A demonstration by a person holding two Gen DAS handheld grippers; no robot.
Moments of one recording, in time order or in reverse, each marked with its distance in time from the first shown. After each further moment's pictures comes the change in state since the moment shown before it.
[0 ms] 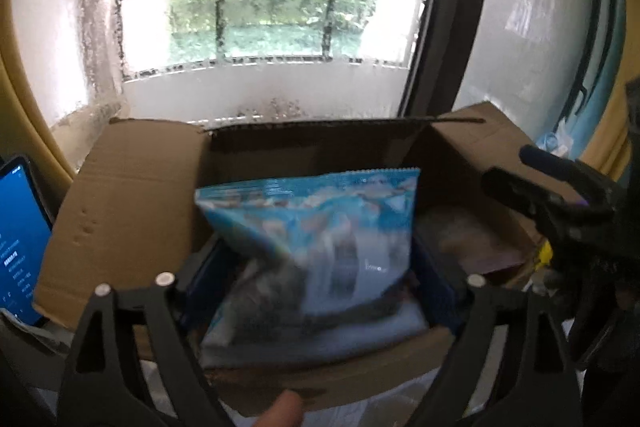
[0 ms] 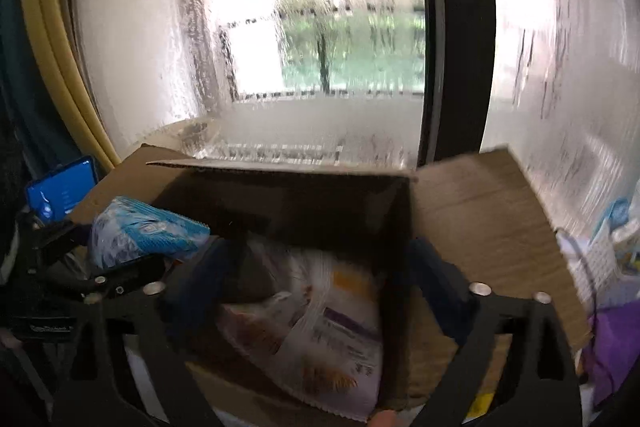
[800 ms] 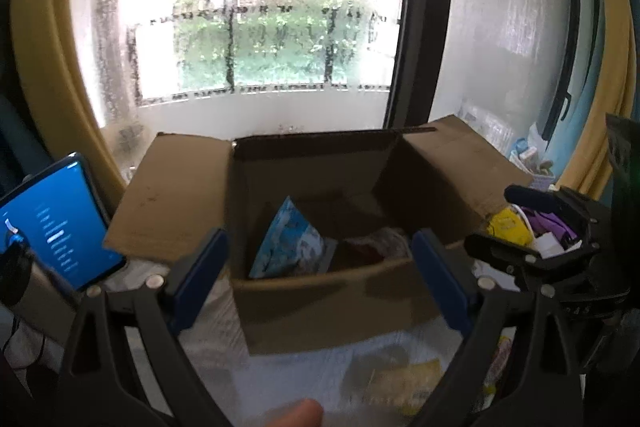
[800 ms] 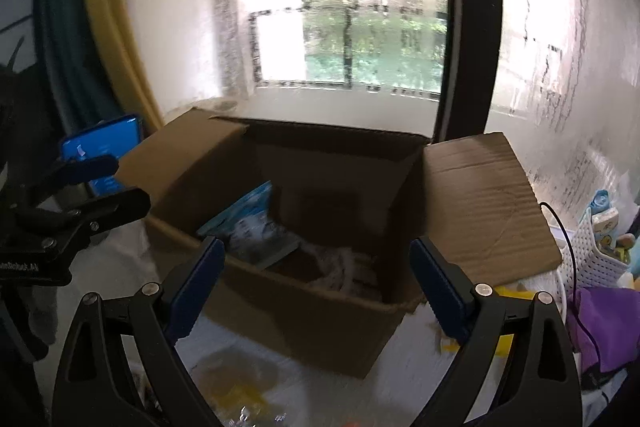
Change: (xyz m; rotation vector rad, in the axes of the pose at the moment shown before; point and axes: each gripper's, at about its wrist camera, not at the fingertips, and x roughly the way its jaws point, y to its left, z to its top) left arm -0.099 -0.018 -0.034 0.033 -0.100 0.037; right arm -0.072 0.030 -0.039 -0.075 0.061 0.078
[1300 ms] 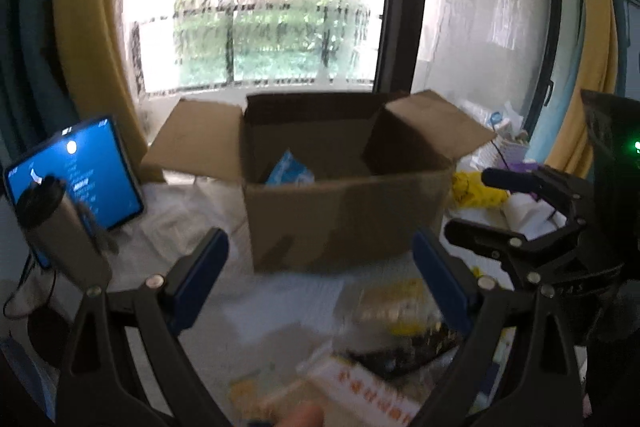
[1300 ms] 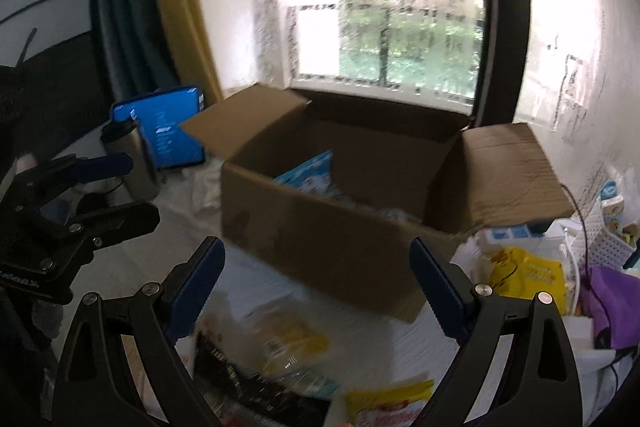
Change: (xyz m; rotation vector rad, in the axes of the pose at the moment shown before) left arm -0.070 0.001 -0.071 0.004 0.011 -0.020; right arm -0.038 0.052 -0.044 -0.085 0.030 0.094
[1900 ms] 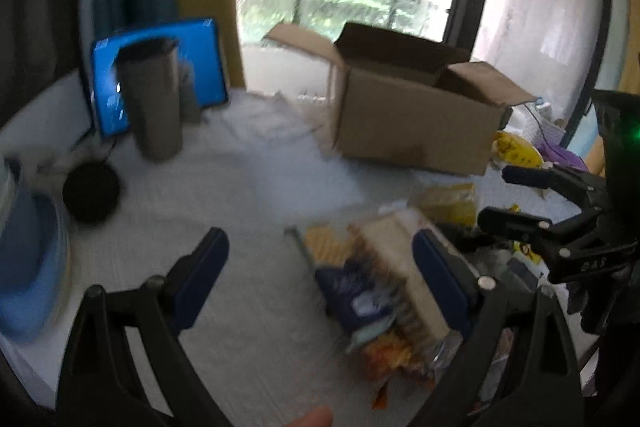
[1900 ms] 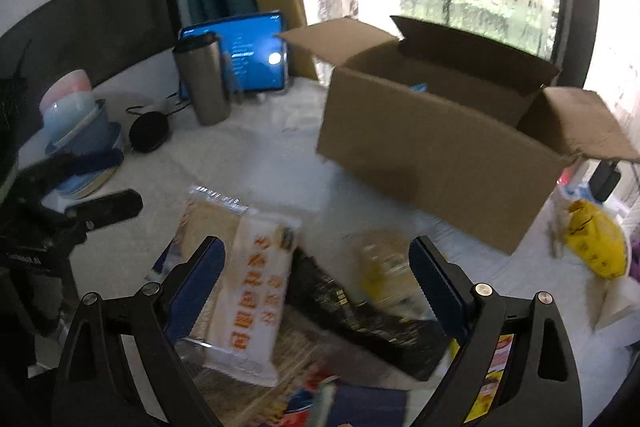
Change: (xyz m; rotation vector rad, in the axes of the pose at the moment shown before) left arm -0.058 0.046 -0.127 -0.204 0.068 0.156; right arm 0.013 0.079 -0.062 -0.091 0.139 0.165
